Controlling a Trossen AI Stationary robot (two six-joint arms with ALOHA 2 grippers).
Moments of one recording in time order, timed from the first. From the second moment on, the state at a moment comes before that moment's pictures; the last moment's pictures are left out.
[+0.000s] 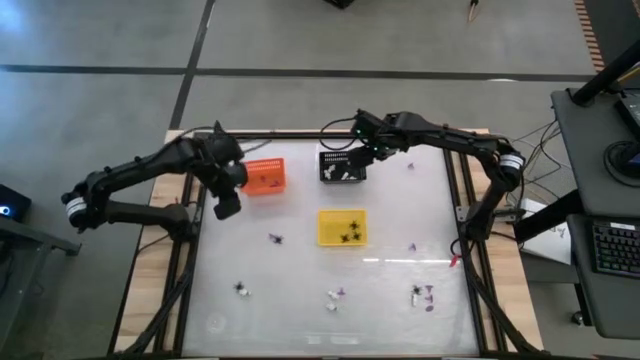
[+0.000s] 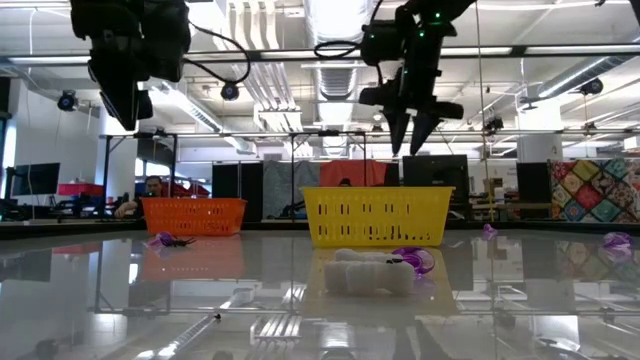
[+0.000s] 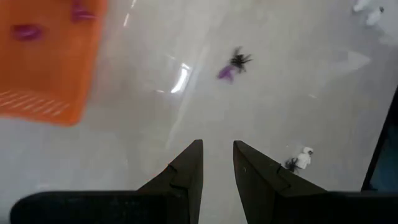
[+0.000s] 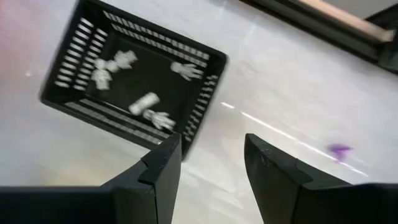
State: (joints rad) left arm 0.50 1.08 0.96 -1.22 0.35 0.06; right arm -0.47 1.73 1.52 -1.04 0.16 0.62
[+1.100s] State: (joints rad) left arm -0.12 1.57 1.13 -0.63 0.23 -0.23; right arm -0.43 1.47 1.52 -1.22 0.16 0.51
